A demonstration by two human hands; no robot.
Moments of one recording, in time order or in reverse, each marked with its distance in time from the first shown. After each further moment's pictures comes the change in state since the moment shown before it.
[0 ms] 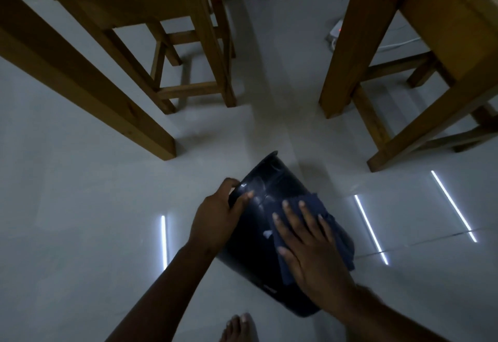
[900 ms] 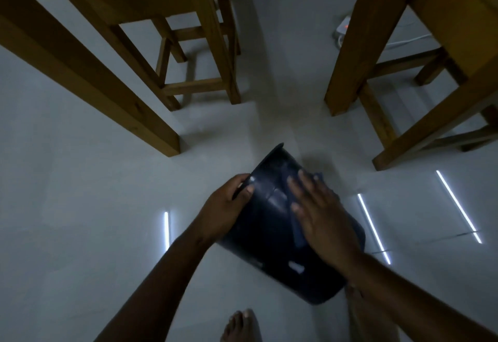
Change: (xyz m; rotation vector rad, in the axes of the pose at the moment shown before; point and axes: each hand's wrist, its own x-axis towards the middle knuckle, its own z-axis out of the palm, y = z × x) left_hand 0.009 0.007 -0.007 -0.190 -0.202 -0.120; right_hand 0.046 0.034 -0.016 0.014 0.031 0.070
